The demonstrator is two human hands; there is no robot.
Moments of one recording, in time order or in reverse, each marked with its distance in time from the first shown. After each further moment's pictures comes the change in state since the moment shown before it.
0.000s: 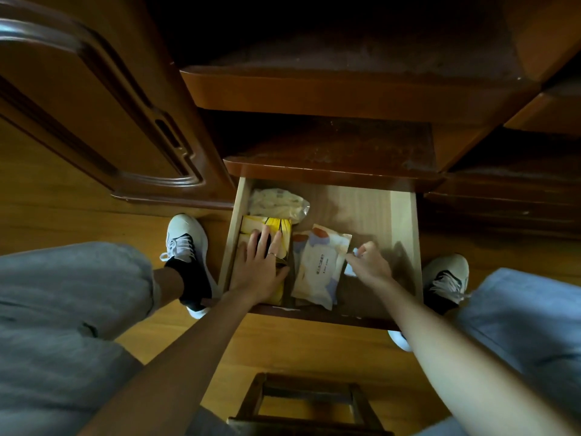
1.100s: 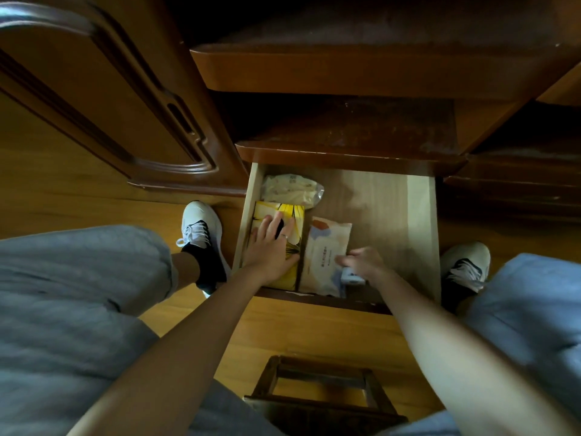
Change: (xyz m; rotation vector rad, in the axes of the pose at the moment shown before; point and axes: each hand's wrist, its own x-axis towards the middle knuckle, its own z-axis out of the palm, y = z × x) left_hand 0.002 -0.001 -0.026 -0.083 -0.147 -0.003; right_hand 0.004 0.008 0.038 0.121 -0.332 0.014
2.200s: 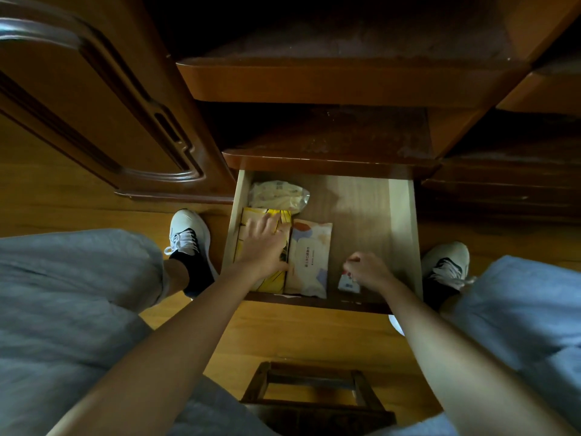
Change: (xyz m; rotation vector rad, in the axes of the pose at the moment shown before) left_hand 0.000 0.027 -0.030 0.231 0.031 0.116; right_hand -0.021 0.020 -0.024 -0.331 0.119 -0.103
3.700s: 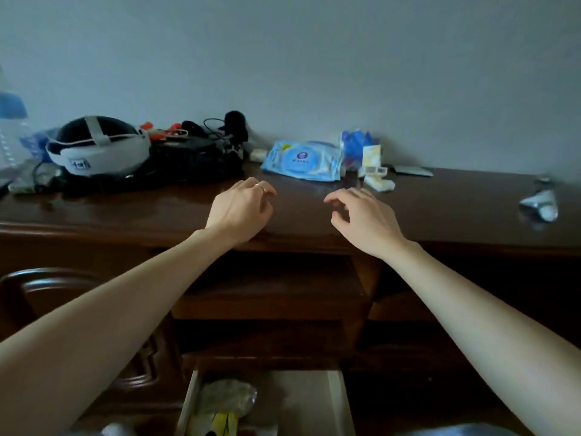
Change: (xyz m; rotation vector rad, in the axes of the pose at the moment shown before) left_hand -0.001 0.041 -0.465 -0.146 1.023 0.184; right_hand -0.199 -0.243 -0.413 -0.437 1.084 -0.802
